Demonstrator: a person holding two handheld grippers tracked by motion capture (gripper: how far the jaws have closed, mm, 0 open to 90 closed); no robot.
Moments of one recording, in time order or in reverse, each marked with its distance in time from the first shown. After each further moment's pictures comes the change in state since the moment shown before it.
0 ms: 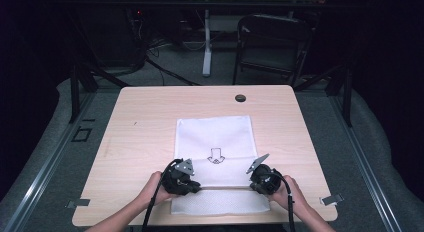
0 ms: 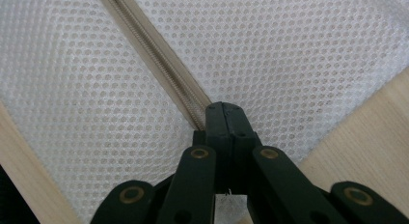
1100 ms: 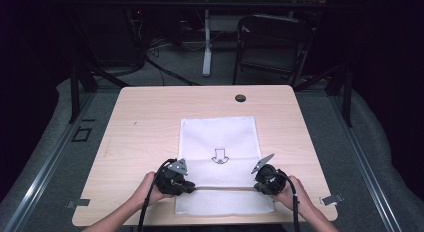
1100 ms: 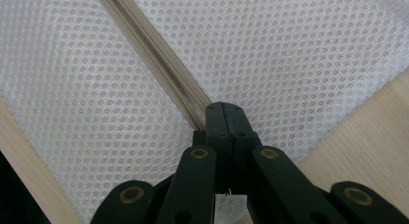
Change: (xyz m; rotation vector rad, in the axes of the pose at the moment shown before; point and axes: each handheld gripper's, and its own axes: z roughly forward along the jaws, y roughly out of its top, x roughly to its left) left arm 0.003 -0.012 -0.013 0.001 0.007 -0.016; right arm -0.008 -0.010 -0.005 0.014 0.017 0.016
